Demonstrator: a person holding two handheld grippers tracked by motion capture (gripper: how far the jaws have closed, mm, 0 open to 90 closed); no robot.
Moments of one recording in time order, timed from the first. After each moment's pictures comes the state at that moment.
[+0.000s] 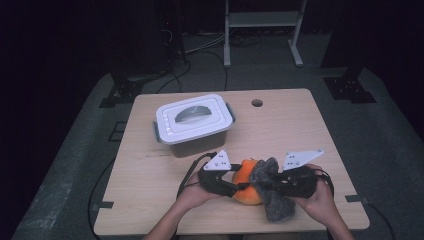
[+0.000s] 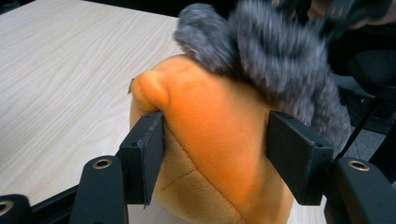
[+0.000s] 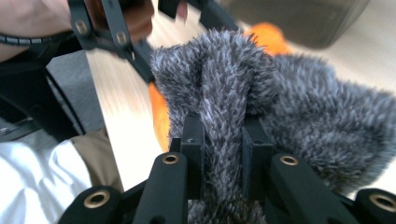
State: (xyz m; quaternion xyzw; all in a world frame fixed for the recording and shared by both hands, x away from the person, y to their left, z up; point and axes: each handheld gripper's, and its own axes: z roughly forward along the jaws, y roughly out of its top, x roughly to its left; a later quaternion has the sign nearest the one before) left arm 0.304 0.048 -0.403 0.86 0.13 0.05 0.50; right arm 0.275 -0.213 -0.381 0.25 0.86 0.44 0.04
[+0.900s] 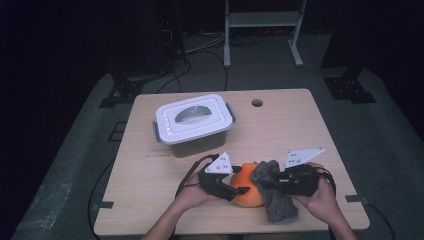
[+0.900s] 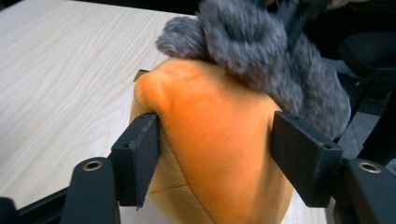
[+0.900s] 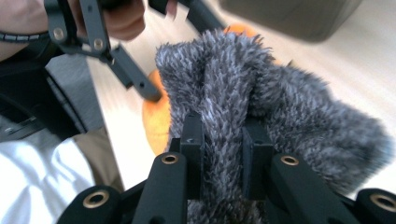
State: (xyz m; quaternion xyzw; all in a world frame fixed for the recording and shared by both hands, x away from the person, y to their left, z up) left arm 0.300 0.048 -0.401 0.87 0.09 0.06 0.48; right arm 0.278 -0.218 -0.379 0.26 0.86 0.43 0.04
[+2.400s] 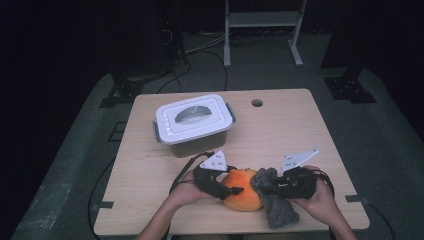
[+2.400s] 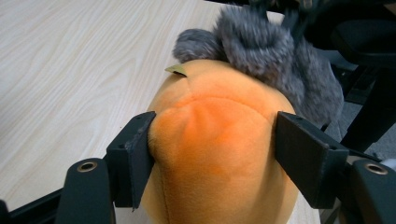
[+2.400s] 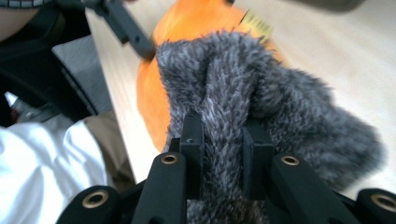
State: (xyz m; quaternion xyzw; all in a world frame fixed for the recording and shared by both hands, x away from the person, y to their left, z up) left arm 0.309 0.061 -0.401 0.88 0.10 0.02 0.46; right arm 0.281 -0.217 -0.394 0.26 0.88 0.41 0.00
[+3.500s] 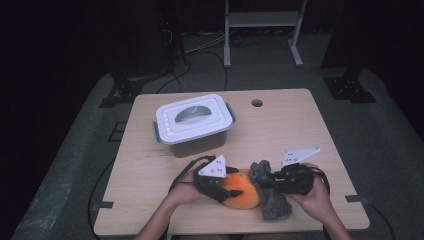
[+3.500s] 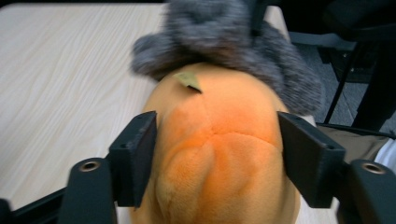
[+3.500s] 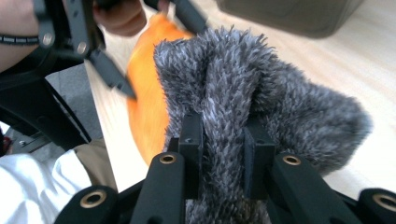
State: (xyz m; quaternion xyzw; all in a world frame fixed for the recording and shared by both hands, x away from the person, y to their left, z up) left arm 0.311 0.065 -0.409 0.88 0.04 0.05 0.47; right arm 0.289 -0.214 -0.398 0.28 0.85 0.44 0.01
